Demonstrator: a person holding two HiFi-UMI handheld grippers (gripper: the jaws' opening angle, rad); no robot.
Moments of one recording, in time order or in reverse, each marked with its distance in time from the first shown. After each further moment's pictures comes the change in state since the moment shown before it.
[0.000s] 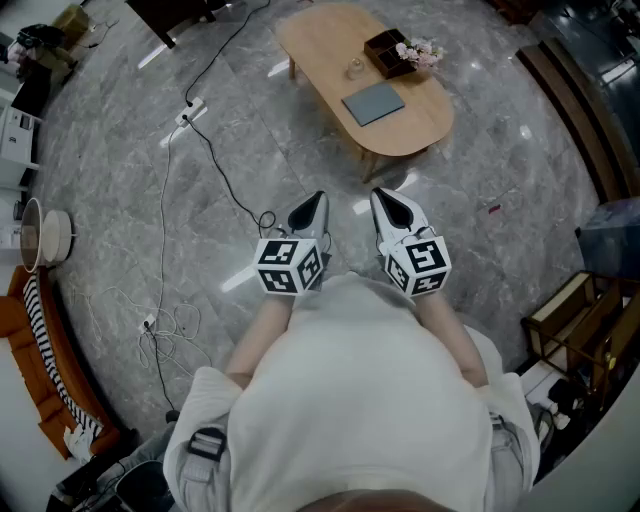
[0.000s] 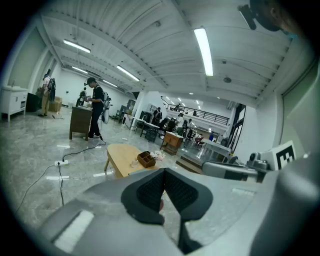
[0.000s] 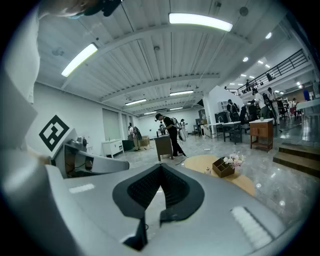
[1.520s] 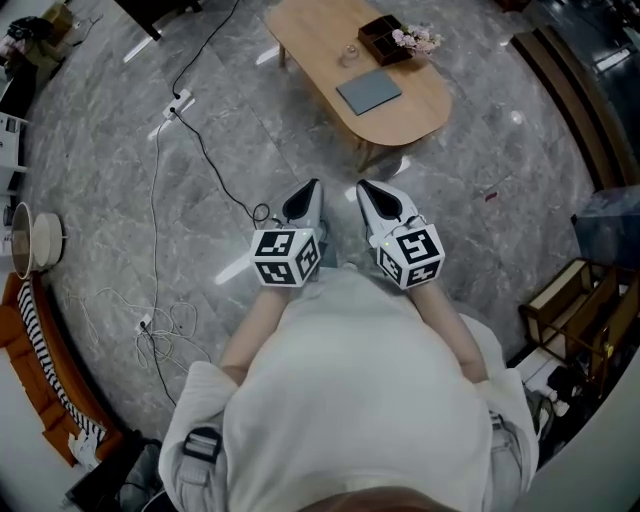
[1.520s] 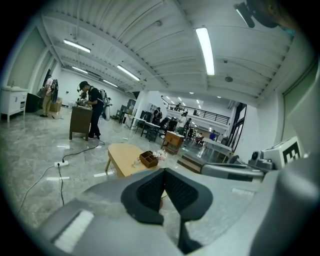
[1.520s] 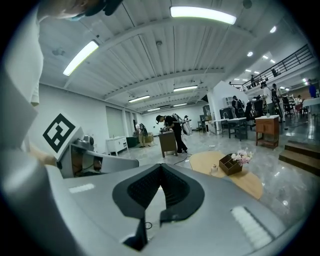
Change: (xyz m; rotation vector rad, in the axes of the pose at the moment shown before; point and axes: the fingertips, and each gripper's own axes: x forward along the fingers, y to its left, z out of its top) left arm 0.024 0.036 0.007 0.020 0.000 0.007; right arm 0.046 0.014 -0.010 0.000 0.032 0.052
